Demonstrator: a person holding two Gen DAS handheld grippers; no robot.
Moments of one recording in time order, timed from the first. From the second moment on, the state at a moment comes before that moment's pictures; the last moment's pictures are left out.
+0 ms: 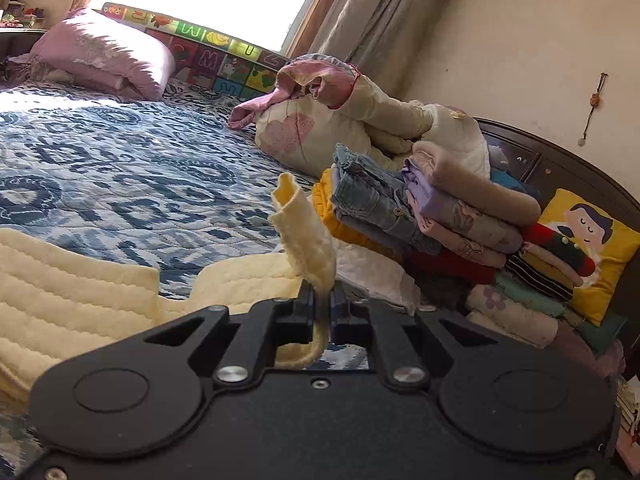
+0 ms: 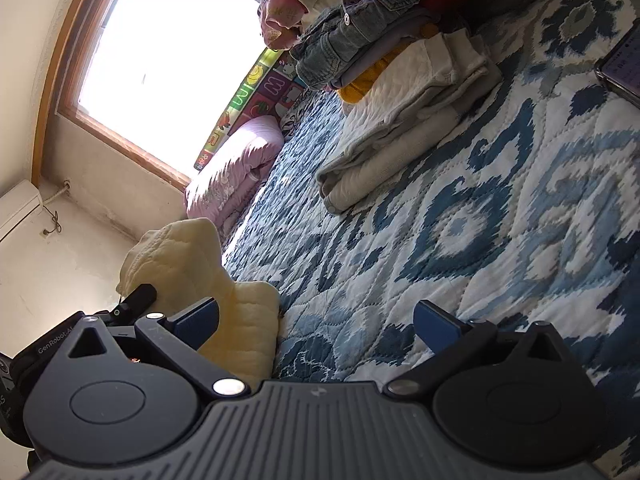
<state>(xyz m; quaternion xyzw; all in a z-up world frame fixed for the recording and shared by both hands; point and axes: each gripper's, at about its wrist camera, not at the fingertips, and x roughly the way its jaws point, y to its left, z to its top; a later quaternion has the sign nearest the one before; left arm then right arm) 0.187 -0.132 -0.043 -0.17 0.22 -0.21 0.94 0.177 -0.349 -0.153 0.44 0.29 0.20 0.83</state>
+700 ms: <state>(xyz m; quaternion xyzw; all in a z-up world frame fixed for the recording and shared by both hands) 0.146 0.071 -0.102 -0.28 0.26 0.02 0.92 0.198 -0.344 -0.171 0.46 0.30 0.15 0.82</state>
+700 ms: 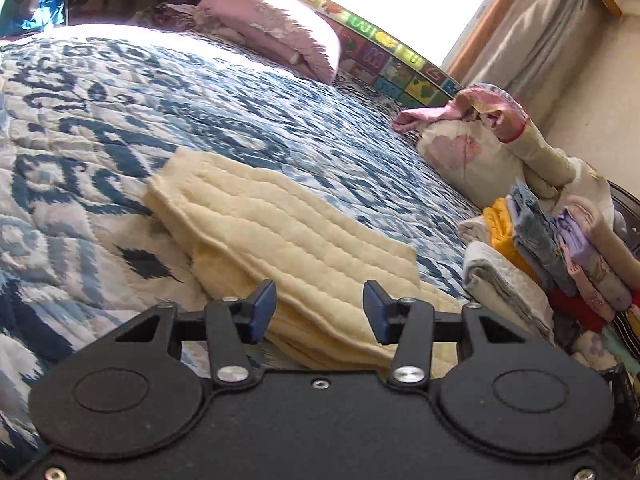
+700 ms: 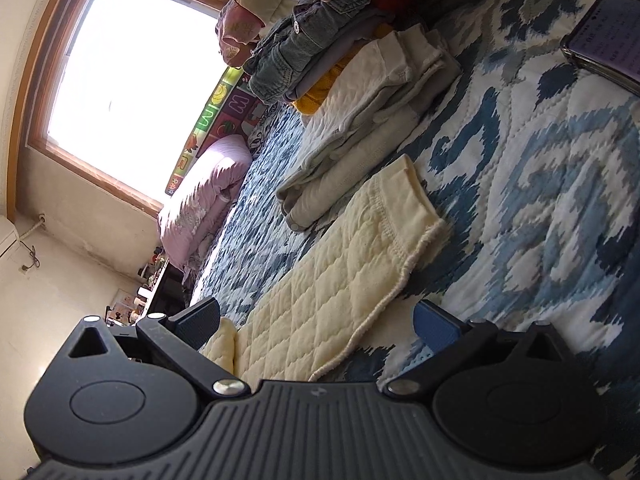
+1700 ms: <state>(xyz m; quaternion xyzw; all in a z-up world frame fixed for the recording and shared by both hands) 0.169 0.071 -0.050 -0.33 0.20 -0.01 0.92 0.197 -0.336 -0.170 0.44 0.30 0.16 0.83</state>
